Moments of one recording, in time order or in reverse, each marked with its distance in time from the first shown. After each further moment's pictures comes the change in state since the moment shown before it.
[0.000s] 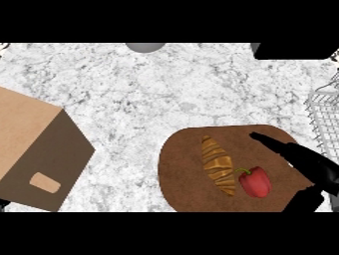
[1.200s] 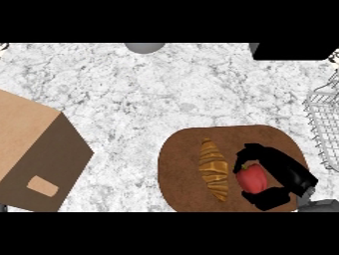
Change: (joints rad) left arm -0.013 -0.084 0.092 0.010 -0.099 -0.072 0.012; right arm 0.010 0.142 0.054 0.147 0.253 -0.120 -0.271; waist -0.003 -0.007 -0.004
